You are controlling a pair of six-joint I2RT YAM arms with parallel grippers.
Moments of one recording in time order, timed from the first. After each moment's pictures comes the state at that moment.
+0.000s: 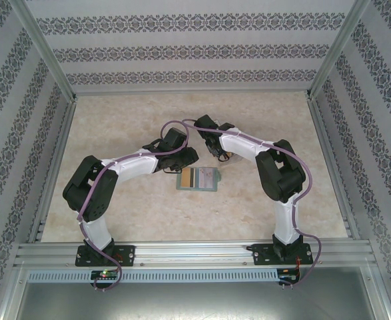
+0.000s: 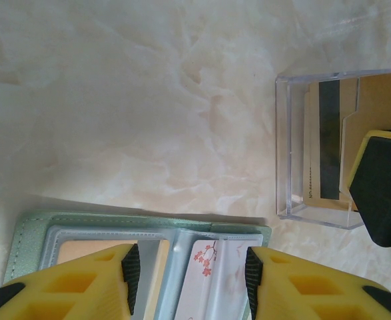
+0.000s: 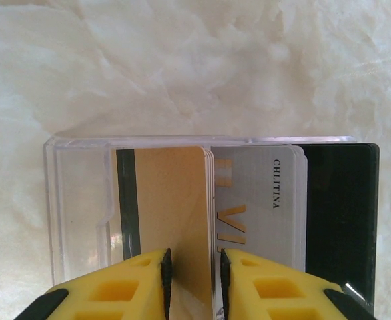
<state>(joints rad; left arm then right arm) -0.59 1.79 1.11 -0.23 0.14 -1.00 0.57 2.02 1.48 -0.72 0.54 0.13</state>
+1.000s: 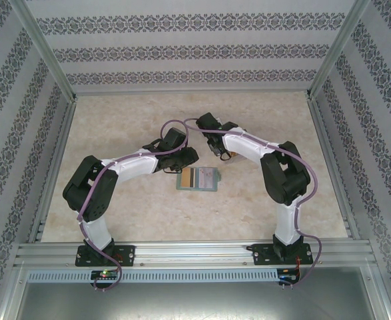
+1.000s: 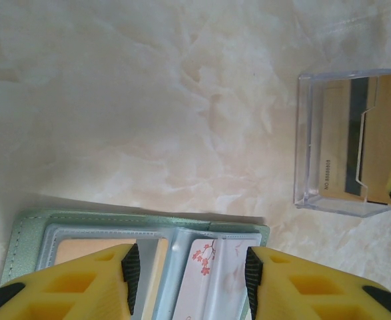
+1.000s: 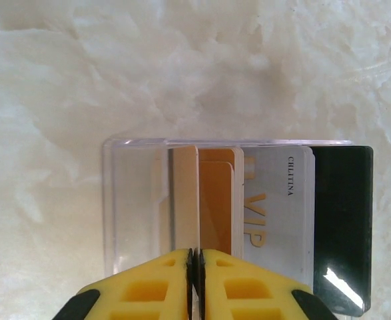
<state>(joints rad) -0.59 1.79 1.11 -0.23 0.14 -1.01 0.57 1.97 1.46 -0.72 0.52 0.13</state>
